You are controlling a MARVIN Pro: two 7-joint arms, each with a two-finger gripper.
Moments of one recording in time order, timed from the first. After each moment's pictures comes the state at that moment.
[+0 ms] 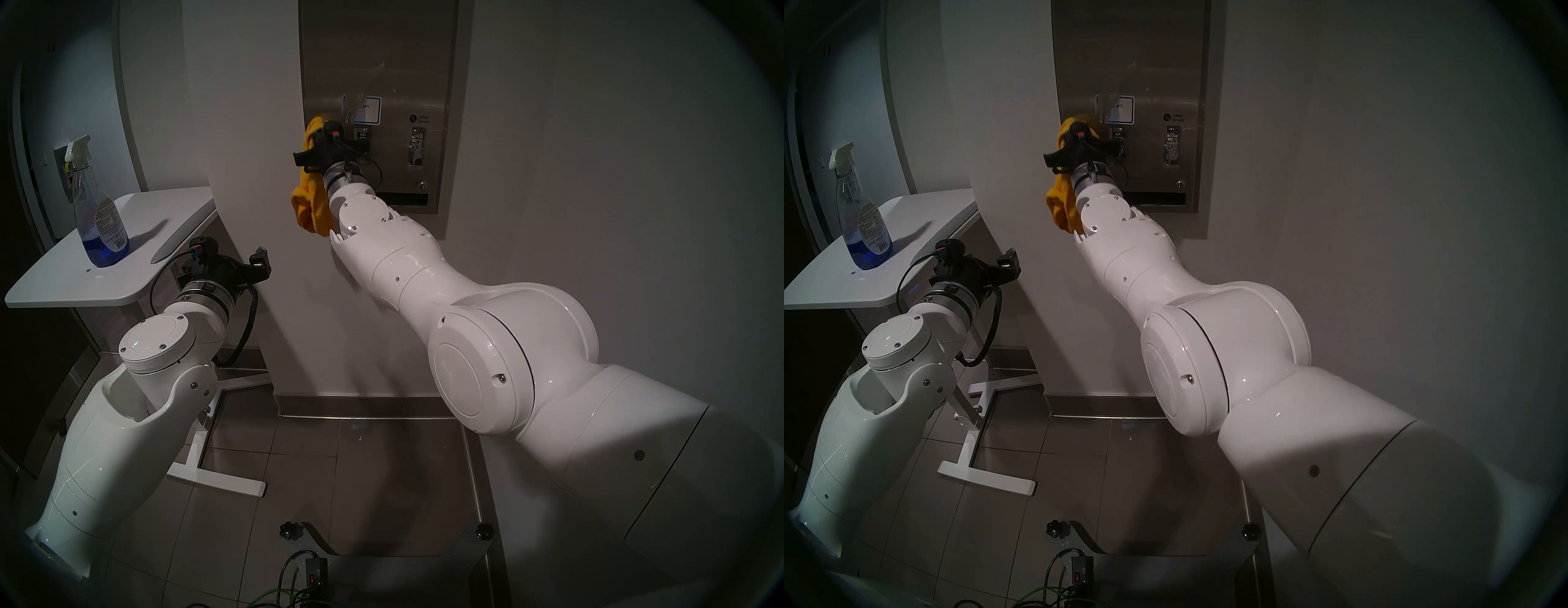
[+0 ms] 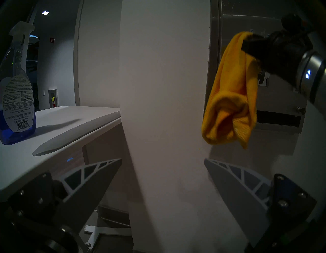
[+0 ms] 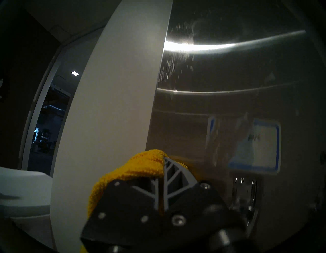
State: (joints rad) left arm 1.64 -0.88 -1.47 -2.17 -0.79 0.36 0.65; right arm -0.32 -2.00 1.40 -0.30 -0.21 -0.50 -0.16
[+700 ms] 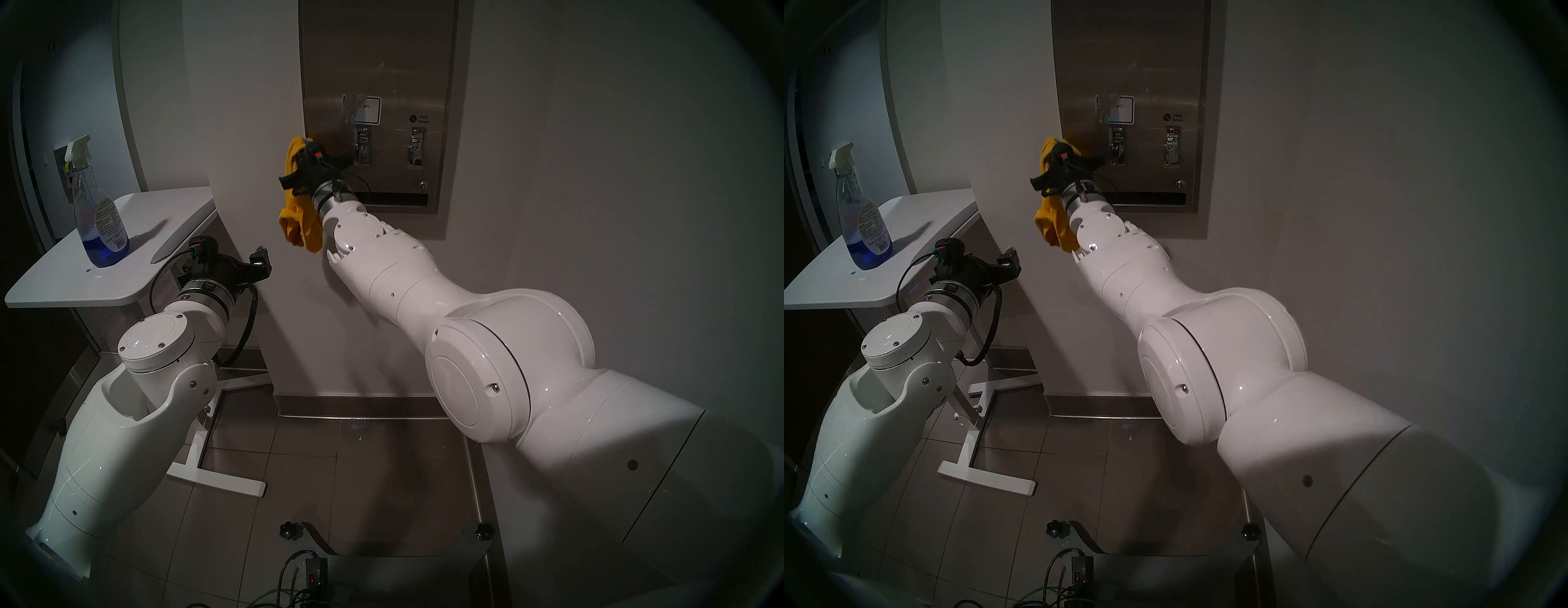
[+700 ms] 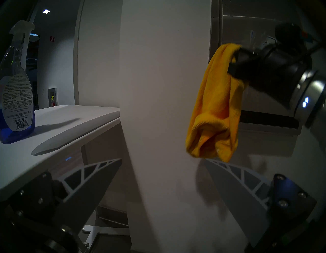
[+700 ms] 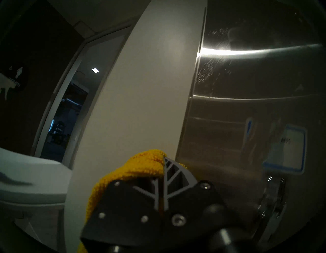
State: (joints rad) left arm 1.63 -0.88 -1.47 -2.17 -0.80 0.36 0.65; right arm -0.39 -2.01 1.33 -0.25 -0.24 -0.54 -0.05
